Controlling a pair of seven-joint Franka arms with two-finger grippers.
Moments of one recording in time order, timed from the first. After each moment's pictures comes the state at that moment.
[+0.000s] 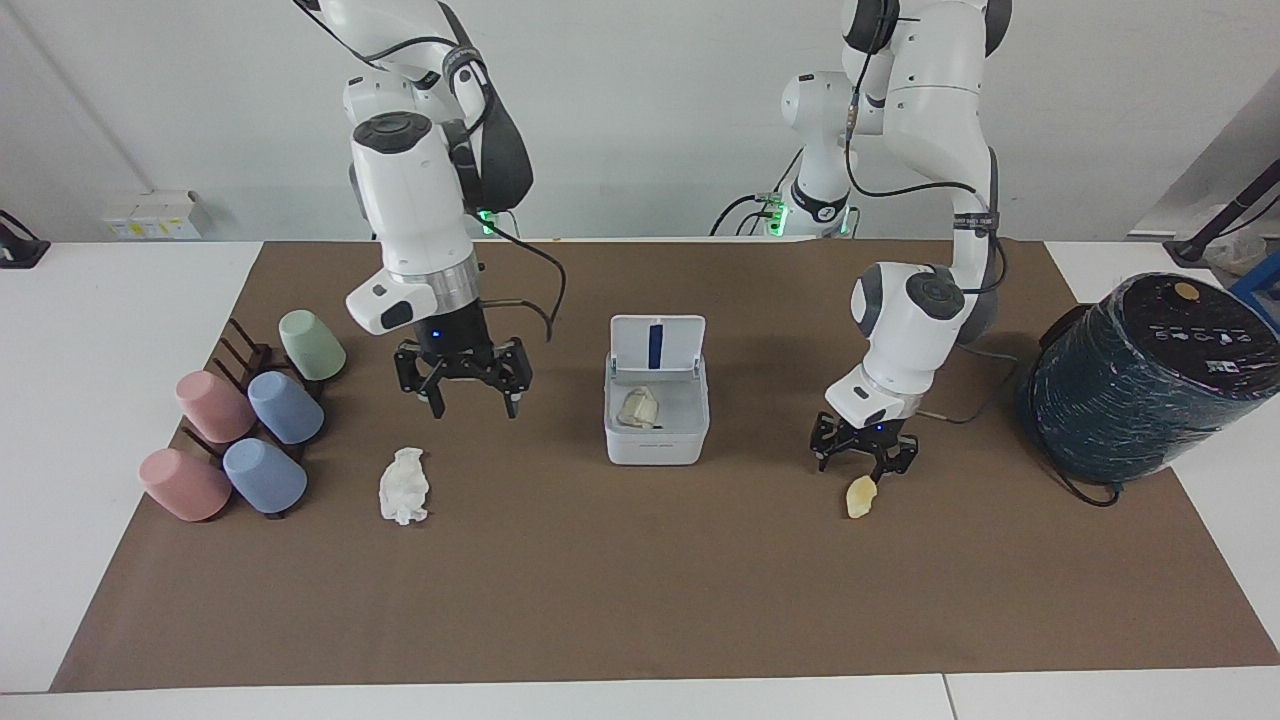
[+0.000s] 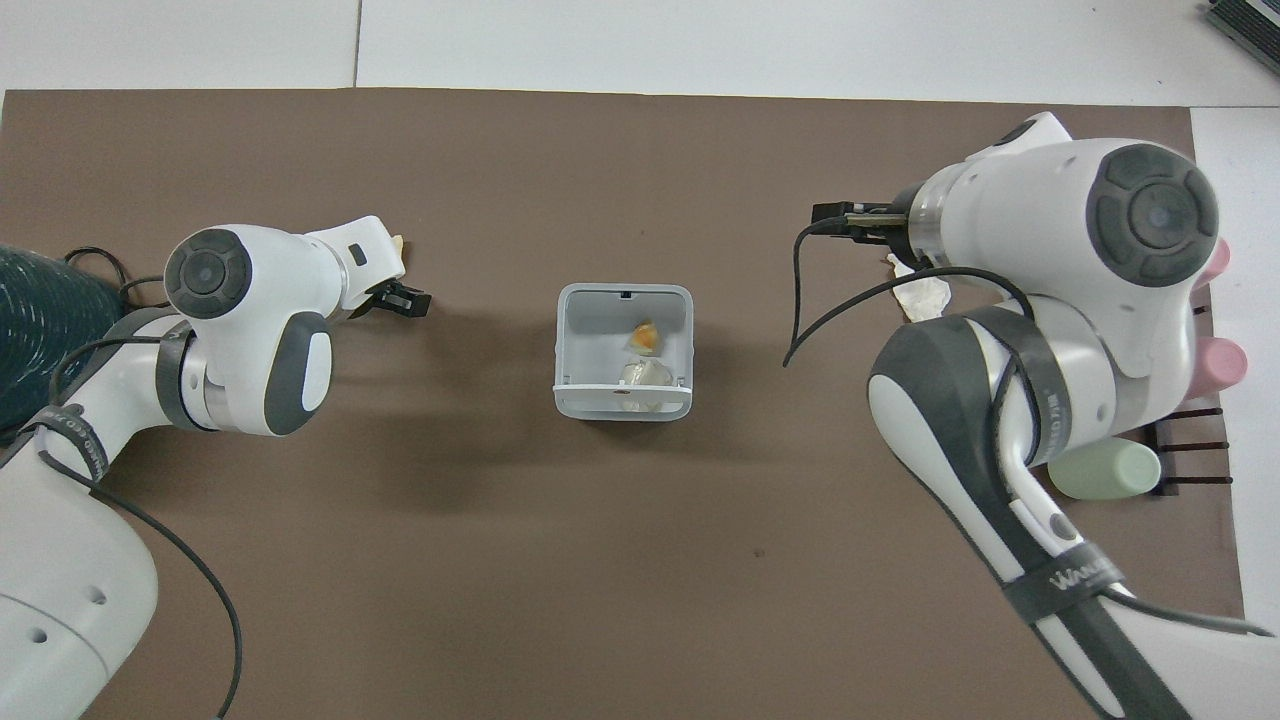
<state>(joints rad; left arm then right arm) -0.13 0.39 -0.09 -1.97 -0.02 2.60 0.21 0.15 0.19 0.08 -1.75 -0.05 2.25 0.32</state>
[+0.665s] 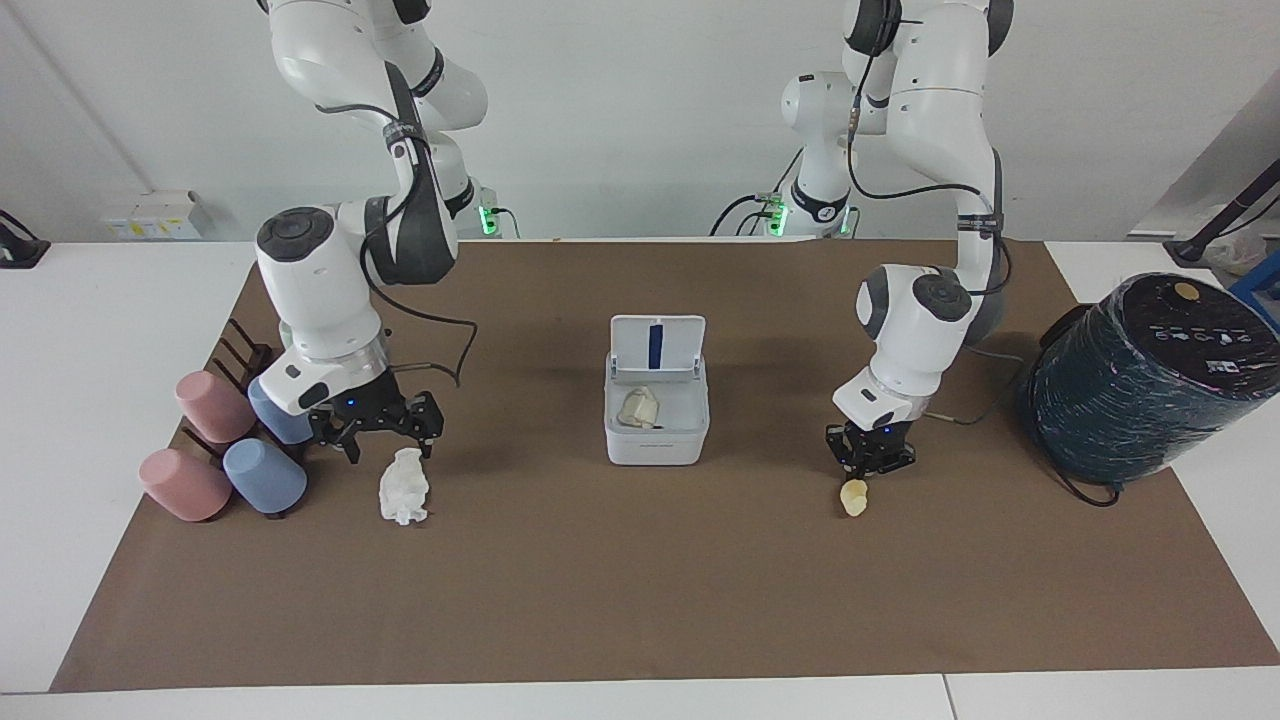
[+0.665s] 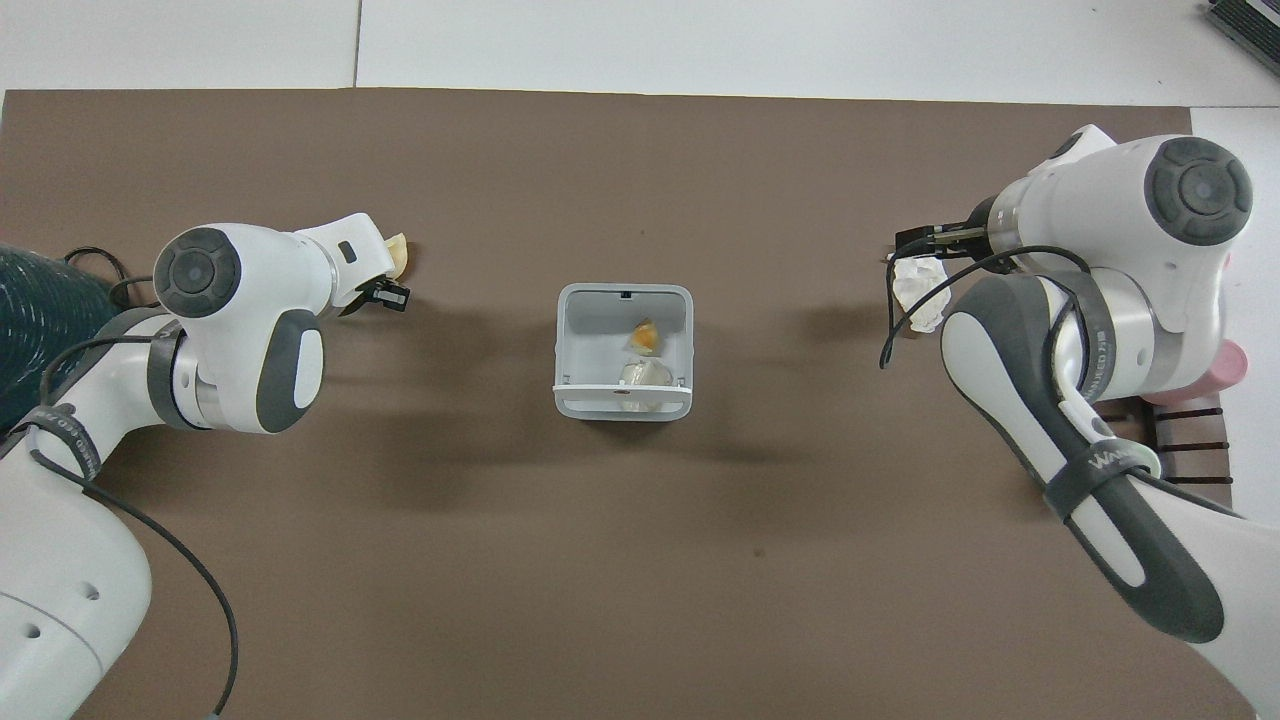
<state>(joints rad) -0.12 0.39 -0.08 -1.97 -0.02 2.61 0.22 0.01 0.32 0.07 -1.80 -0.05 2.34 0.06</state>
